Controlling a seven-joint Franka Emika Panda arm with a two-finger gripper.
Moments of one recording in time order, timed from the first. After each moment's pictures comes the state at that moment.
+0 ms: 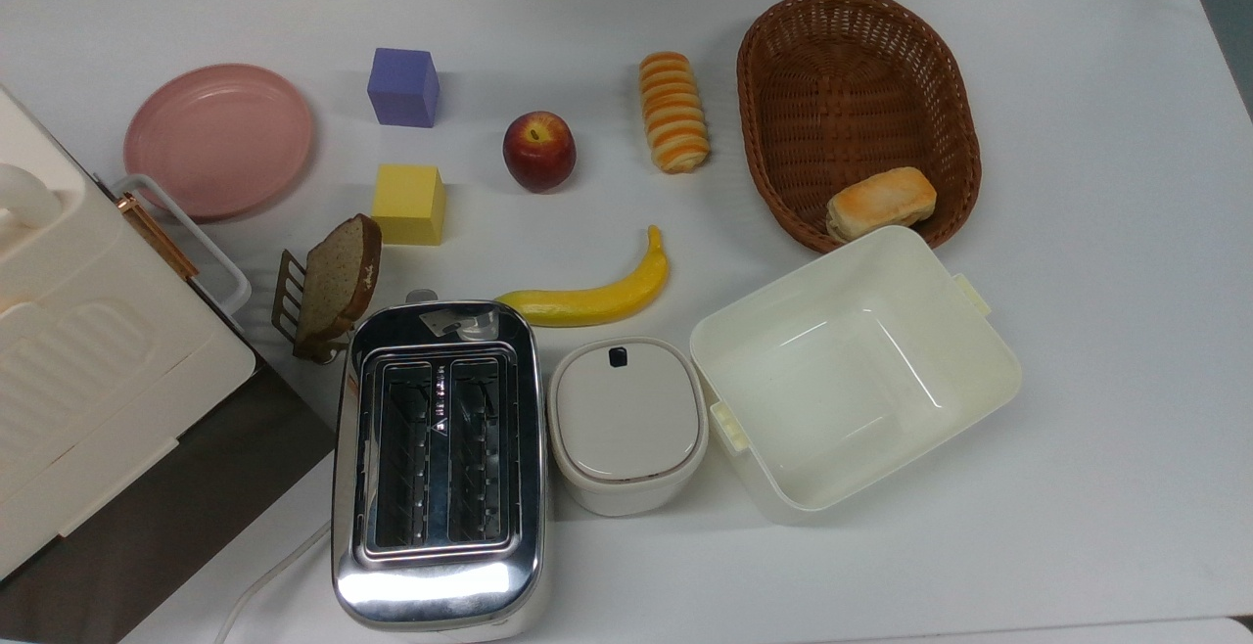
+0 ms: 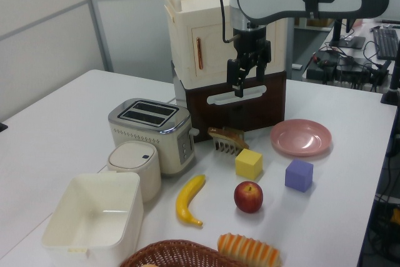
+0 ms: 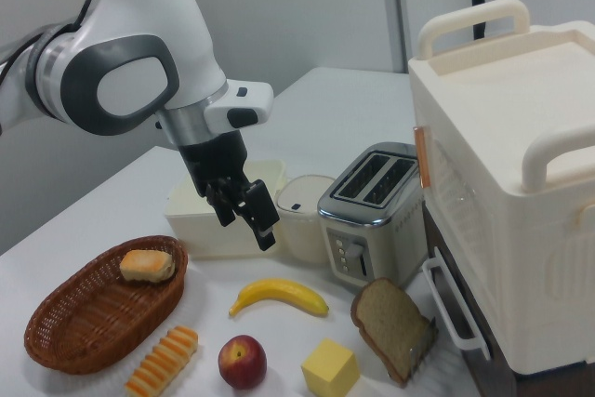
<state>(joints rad) -0.02 -0.01 -0.09 -1.62 -0.06 1.65 0.04</state>
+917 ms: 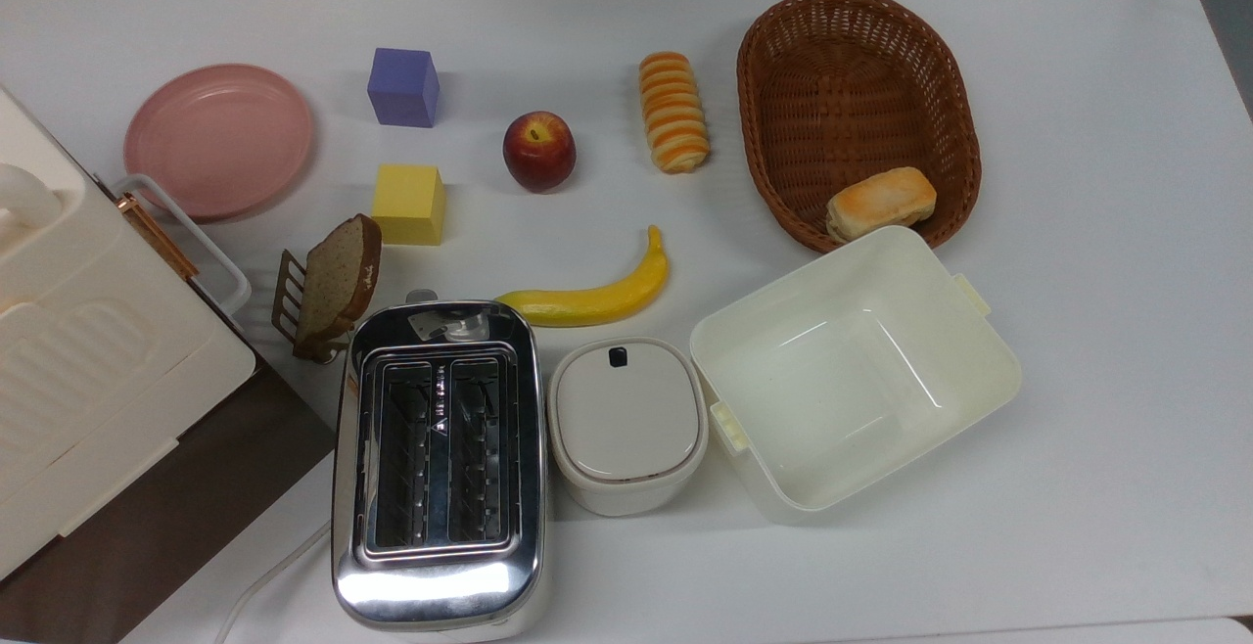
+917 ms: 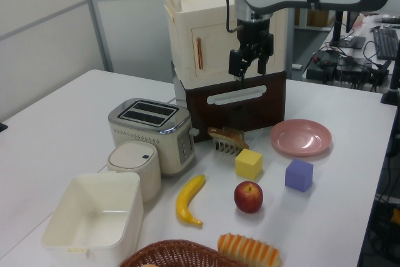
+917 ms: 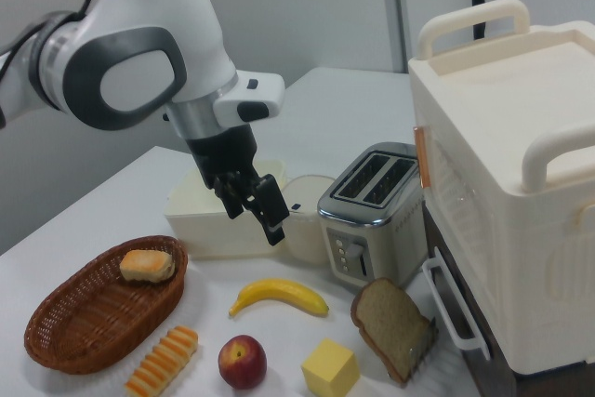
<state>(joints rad) -0.07 0.00 -0.09 -1.57 -0.02 1.63 0.01</state>
